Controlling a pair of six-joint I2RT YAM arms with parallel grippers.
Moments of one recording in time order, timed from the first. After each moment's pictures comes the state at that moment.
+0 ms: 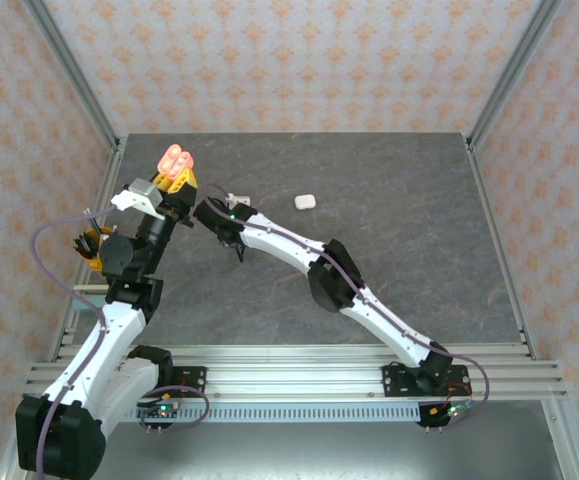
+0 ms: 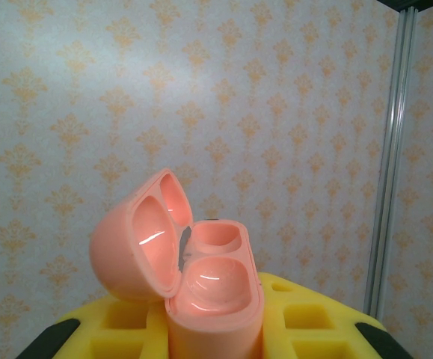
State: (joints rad) left arm -0.12 0.84 0.53 0.75 0.21 -0.20; right arm 0.96 2.73 2.59 -1.06 0.40 0.89
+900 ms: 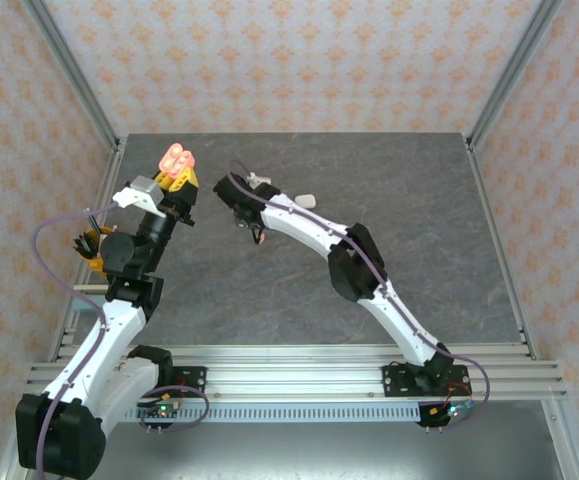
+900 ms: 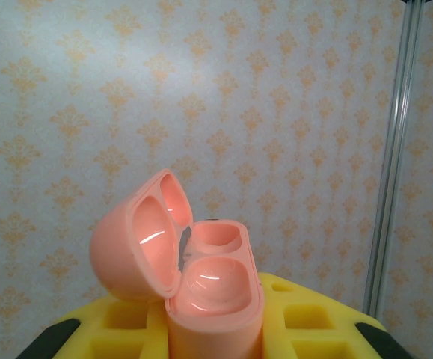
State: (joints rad) left arm -0.12 0.85 0.54 0.72 0.21 -0.20; right arm 0.87 2.49 2.33 -0.95 0.37 0.89
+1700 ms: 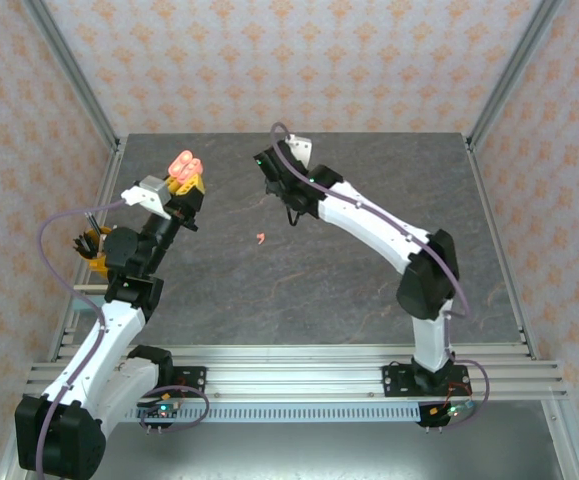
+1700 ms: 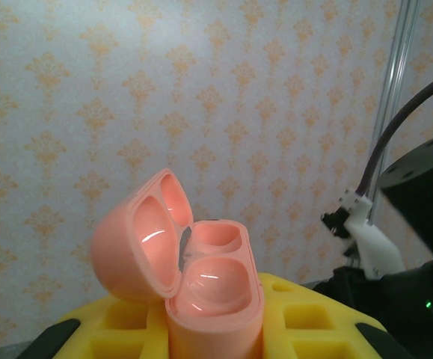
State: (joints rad) left arm -0.12 0.84 0.55 0.59 0.26 -0.20; right arm 0.80 1.91 1.87 -0.73 0.47 0.76
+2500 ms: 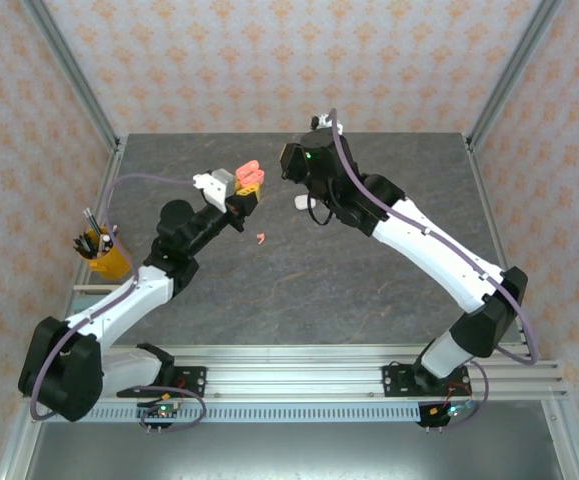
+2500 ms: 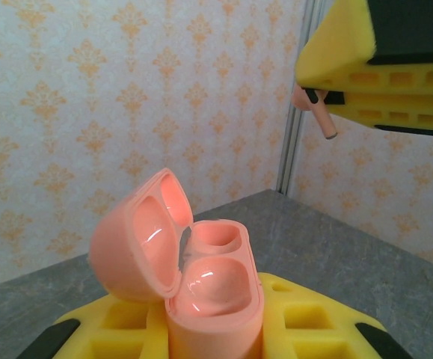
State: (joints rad) left arm -0.38 1.20 0.68 0.59 0.26 -0.08; right arm 0.80 1.56 1.67 -0.50 0.32 0.73
